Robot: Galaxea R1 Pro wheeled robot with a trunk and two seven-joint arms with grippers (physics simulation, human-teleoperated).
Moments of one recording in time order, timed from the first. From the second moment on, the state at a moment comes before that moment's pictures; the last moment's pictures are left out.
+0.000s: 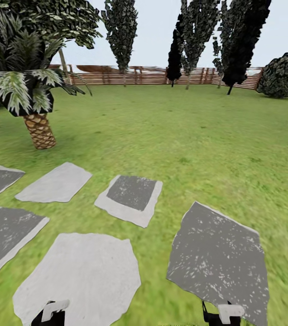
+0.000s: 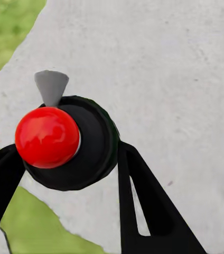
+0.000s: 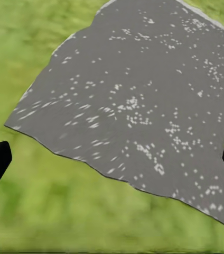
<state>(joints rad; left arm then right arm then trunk) -0.31 0.11 0.13 -0.30 0.01 -0.37 0.11 -0.36 -0.05 0.04 -0.10 0.07 -0.70 -0.18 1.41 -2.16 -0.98</state>
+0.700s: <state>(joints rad) -0.31 0.10 0.13 -0.30 0.00 -0.37 0.11 -0.36 -0.05 0.04 -0.10 0.07 -0.70 -0.18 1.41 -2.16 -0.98</state>
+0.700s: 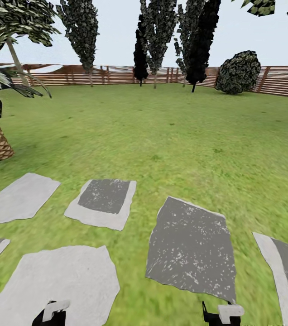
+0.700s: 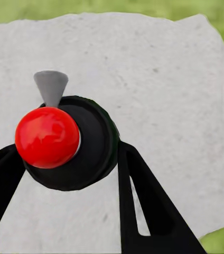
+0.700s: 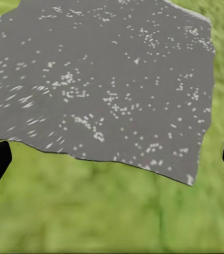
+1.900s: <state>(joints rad) -0.31 0.10 0.13 -0.30 0.01 -0.37 0.11 -0.36 -0.05 0.04 -0.10 0.07 -0.70 -0.18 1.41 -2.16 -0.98</state>
